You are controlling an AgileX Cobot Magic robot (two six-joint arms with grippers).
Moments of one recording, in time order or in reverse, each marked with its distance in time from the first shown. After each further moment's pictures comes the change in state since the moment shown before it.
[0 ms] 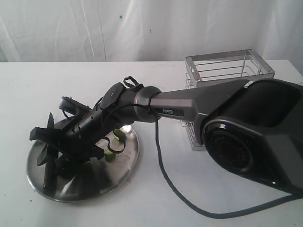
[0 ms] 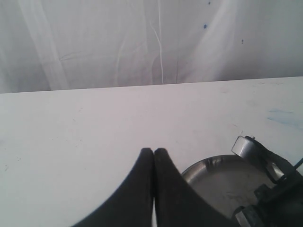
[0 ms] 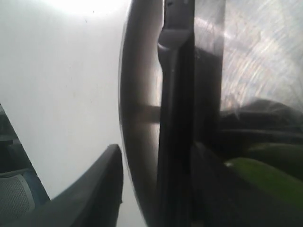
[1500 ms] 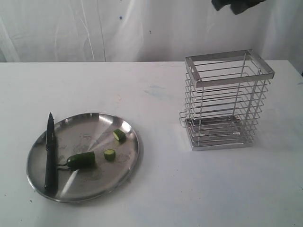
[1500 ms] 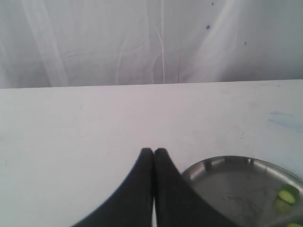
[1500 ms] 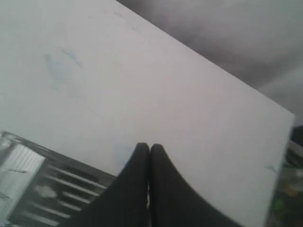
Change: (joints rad) left arm 0.000 0.000 0.000 -0.024 -0.014 0.000; right arm -0.559 -0.653 -0.083 -1.138 0.303 -0.027
